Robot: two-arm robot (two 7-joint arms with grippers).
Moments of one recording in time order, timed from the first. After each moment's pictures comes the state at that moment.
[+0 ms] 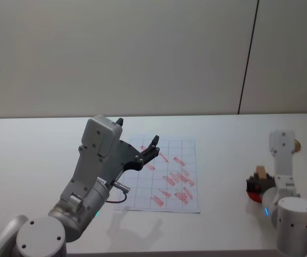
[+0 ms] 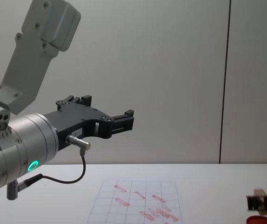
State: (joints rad) left arm -0.24 0.38 0.45 -1.63 -0.20 0.01 -0.01; right arm 0.38 0.02 -0.21 -1.13 0.19 0.39 -0.28
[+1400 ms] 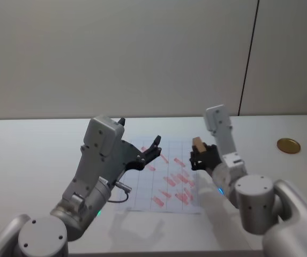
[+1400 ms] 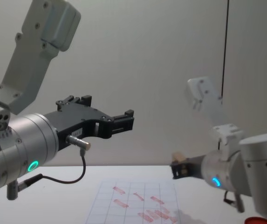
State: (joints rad) left arm -0.24 0.38 0.45 -1.63 -0.20 0.01 -0.01; right arm 0.50 -0.06 -0.31 -1.03 -0.04 0.26 0.01
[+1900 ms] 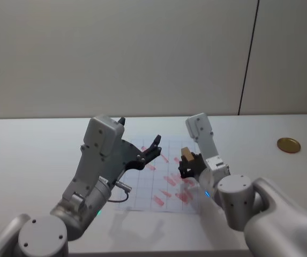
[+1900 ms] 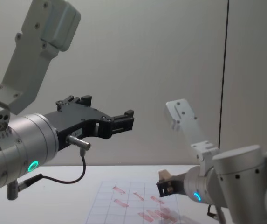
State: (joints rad) left arm -0.24 0.38 0.45 -1.63 -0.20 0.01 -0.01; right arm 0.65 -0.13 -0.33 -0.71 -0.07 0.19 0.02
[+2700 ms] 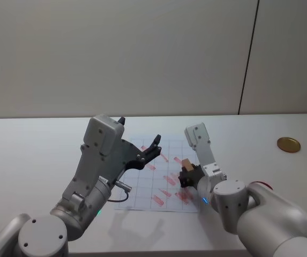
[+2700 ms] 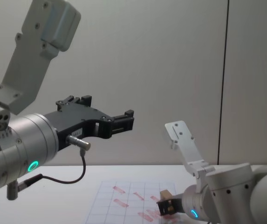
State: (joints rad) left arm -0.24 0.38 0.45 -1.63 -0.20 0.01 -0.01; right arm 0.83 -0.19 -0.29 -0.30 -0.04 0.05 0.00
